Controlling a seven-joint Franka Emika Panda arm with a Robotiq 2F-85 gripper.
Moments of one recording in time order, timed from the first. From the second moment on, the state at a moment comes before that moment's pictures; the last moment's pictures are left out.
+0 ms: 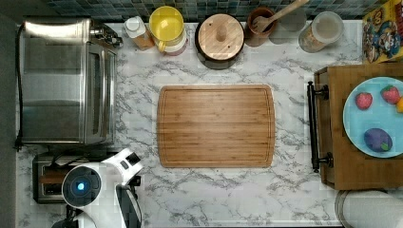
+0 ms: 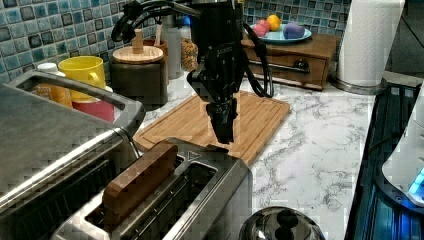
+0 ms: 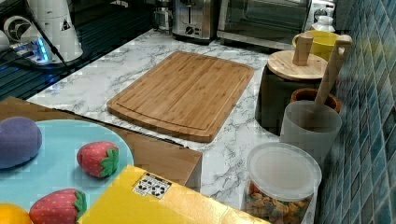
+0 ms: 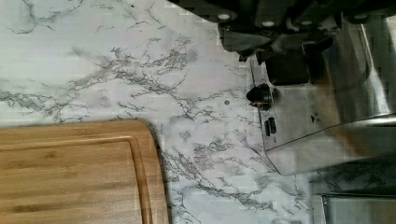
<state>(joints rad) 0.28 -0.18 0.33 -2.43 0.25 0.60 -0.23</state>
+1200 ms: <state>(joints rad) 0.30 -0.11 0.31 -2.42 0.29 0.63 -0.23</state>
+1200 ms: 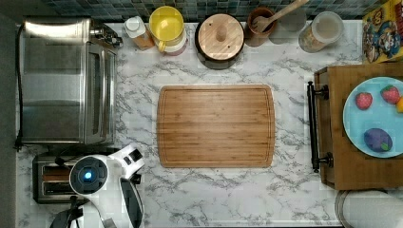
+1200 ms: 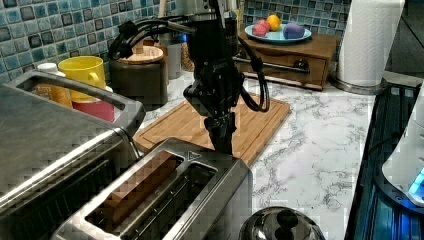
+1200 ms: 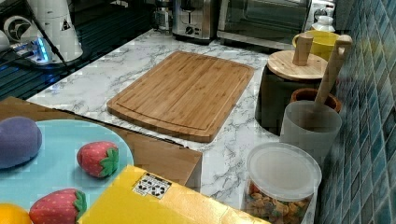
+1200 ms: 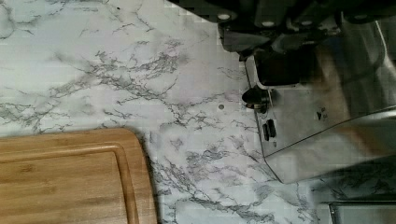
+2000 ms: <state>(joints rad) 0.29 0.01 0.31 -2.39 0.29 0.67 -0.23</state>
